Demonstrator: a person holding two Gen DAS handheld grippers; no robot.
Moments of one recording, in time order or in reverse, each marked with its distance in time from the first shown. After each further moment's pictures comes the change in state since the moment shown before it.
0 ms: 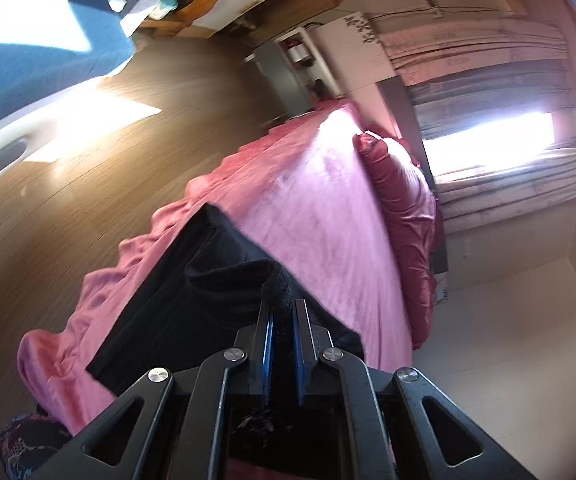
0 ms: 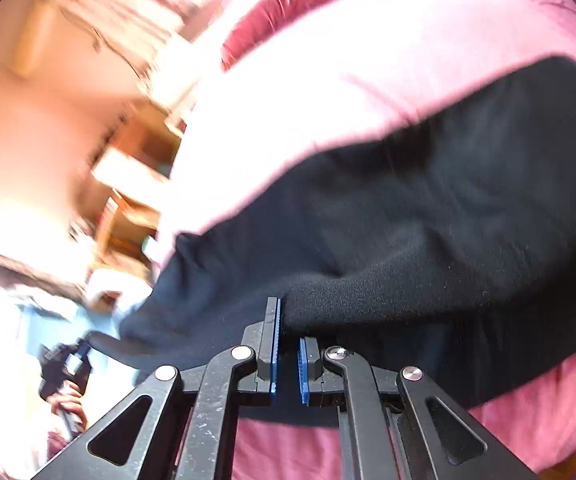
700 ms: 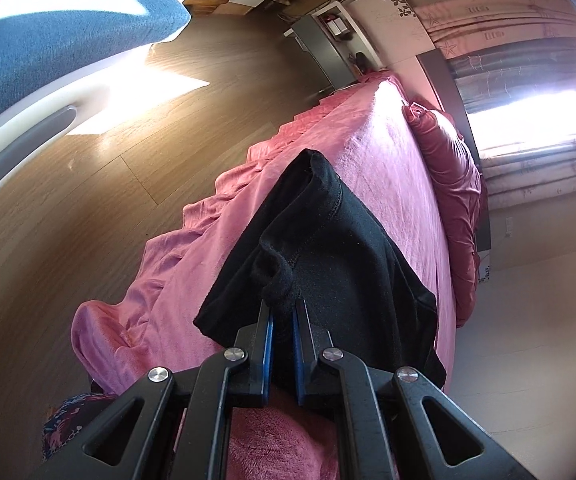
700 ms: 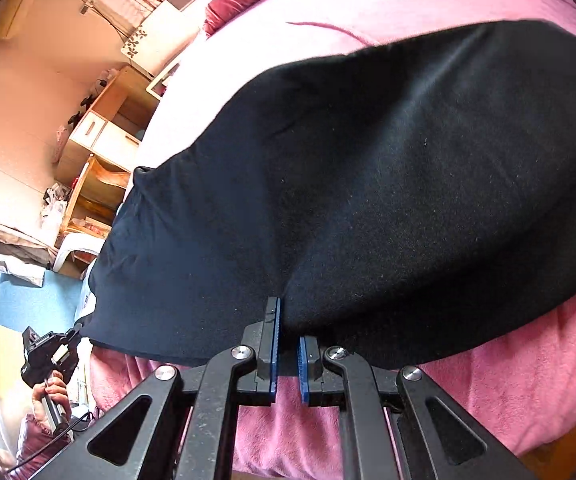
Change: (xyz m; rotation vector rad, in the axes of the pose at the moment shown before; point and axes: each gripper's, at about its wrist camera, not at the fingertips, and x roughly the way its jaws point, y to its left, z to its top) left arm 0.001 0.072 -0.038 -0.013 0.115 0.191; right arm 0.037 -0.016 -0.050 -0.064 0.149 -0.139
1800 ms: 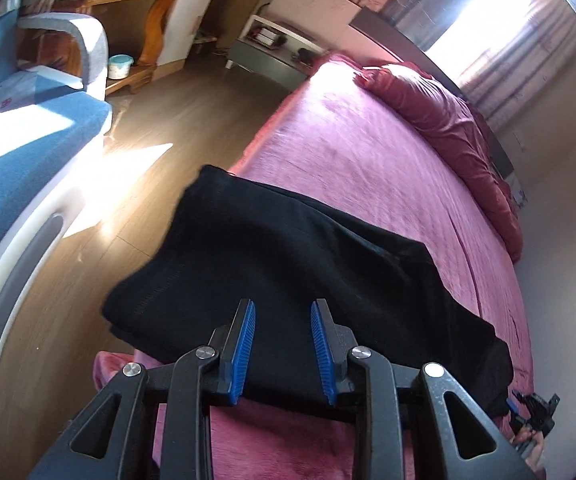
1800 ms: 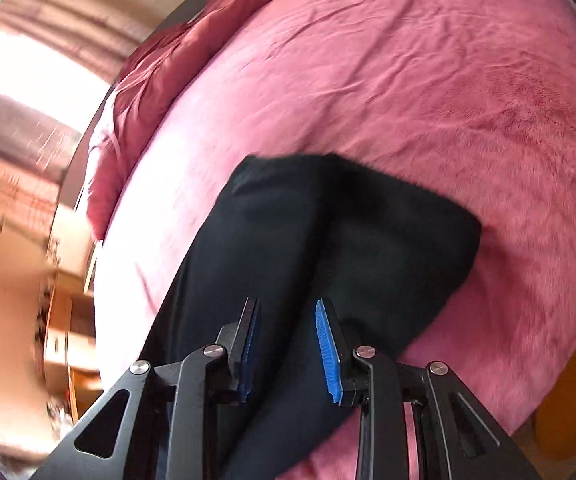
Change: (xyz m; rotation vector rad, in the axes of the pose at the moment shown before) left arm 0.009 -0.131 -0.051 0.417 -0.066 0.187; right arm -0.157 -0.248 0.065 0.593 -0.407 -0.134
